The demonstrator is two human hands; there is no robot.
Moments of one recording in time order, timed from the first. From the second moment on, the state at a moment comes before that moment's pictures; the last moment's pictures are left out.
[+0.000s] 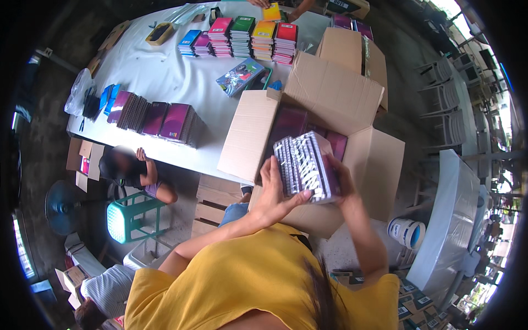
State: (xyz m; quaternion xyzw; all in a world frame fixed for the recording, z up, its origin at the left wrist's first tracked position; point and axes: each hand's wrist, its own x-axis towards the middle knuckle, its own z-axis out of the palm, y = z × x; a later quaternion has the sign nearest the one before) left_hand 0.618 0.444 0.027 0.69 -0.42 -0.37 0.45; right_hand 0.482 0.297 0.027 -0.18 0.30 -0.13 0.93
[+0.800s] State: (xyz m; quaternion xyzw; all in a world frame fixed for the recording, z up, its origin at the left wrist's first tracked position) left_hand 0.683 0.494 -0.091 0.70 -0.55 -0.32 0.33; right_hand 0.534 0.321 -0.107 -0.31 0.46 0.02 0.83
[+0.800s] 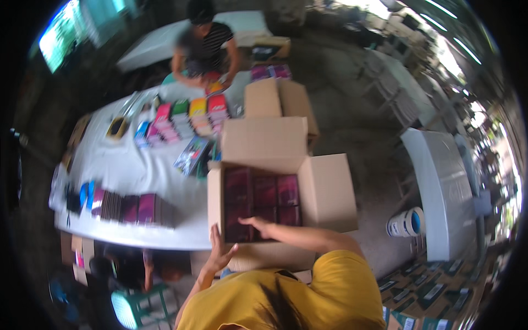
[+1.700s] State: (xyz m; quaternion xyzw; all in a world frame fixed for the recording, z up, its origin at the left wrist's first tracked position) left_hand 0.725 0.481 -0.051 0.72 -0.56 -0.27 0.31; right_hand 0.554 0.245 -0.050 -0.47 0.56 -0.37 0.57
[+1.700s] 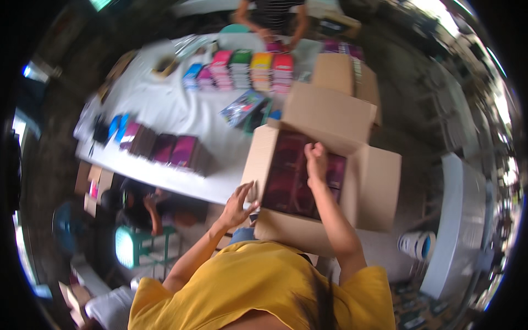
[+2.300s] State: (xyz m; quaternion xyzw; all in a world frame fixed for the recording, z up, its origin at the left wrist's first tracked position) left_hand 0.985 0.510 -0.199 0.61 0.16 -0.33 0.70; right_hand 0.920 0.360 -0.117 -0.52 0.48 -0.06 0.71
